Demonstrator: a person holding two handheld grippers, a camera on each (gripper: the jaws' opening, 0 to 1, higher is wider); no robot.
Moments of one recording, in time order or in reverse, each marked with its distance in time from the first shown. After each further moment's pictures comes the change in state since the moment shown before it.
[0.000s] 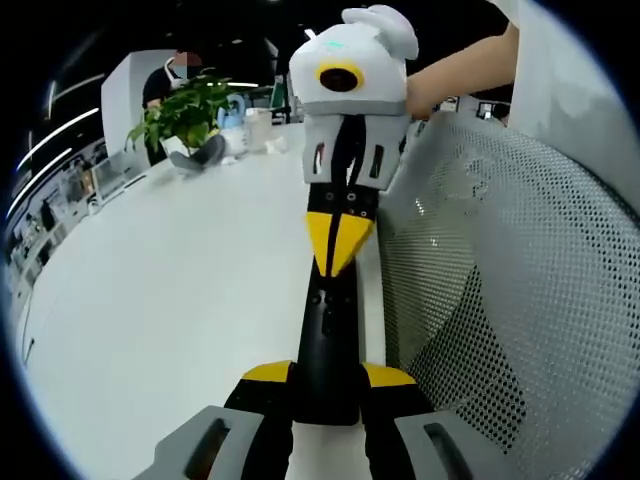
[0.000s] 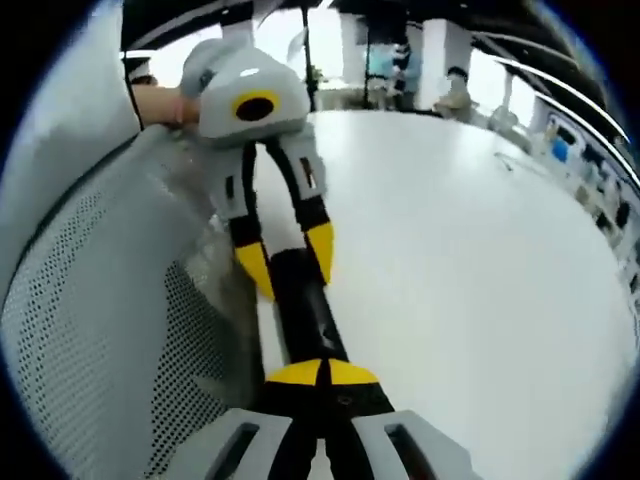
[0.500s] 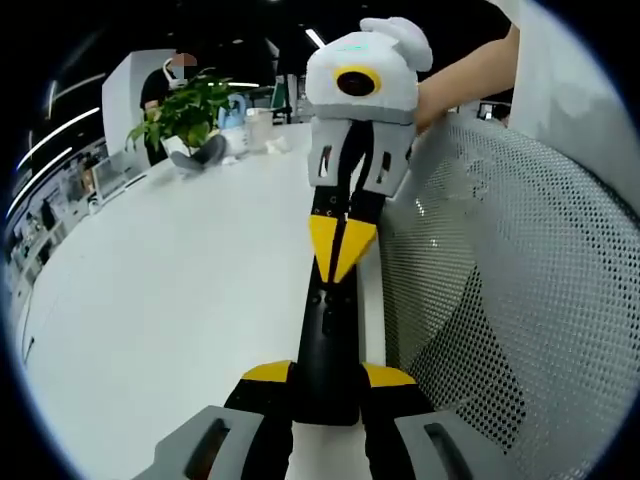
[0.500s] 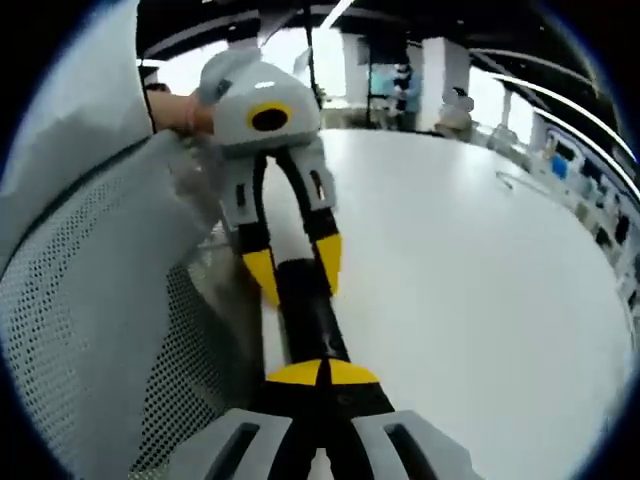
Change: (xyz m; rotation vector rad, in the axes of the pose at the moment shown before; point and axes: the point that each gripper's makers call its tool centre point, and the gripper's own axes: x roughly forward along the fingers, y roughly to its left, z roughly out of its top) left arm 0.000 0.000 0.000 -0.003 0.000 0.001; right arm 0.005 0.005 0.000 -0.329 0.124 0.006
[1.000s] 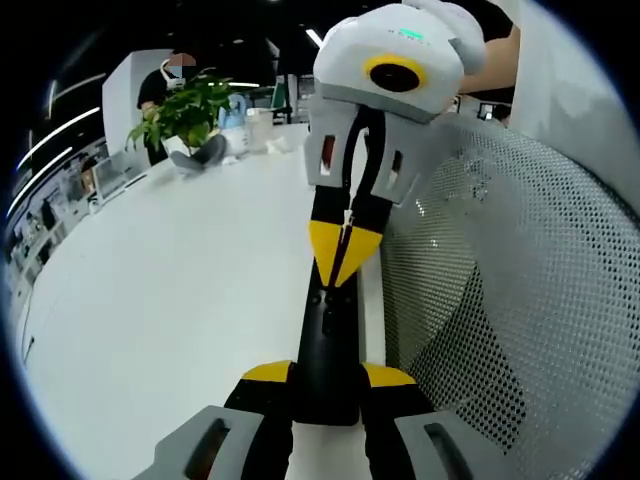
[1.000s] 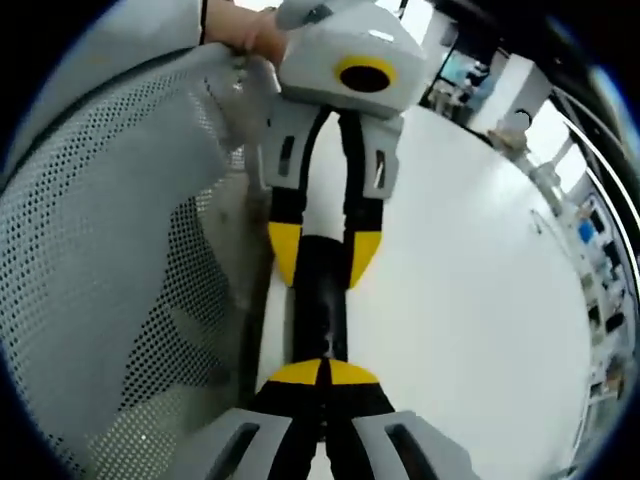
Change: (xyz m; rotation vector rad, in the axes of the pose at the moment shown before) left arm 0.000 0.000 0.000 -0.001 -0.001 0.000; right arm 0.003 -0.001 -0.001 -0.069 0.143 -0.024
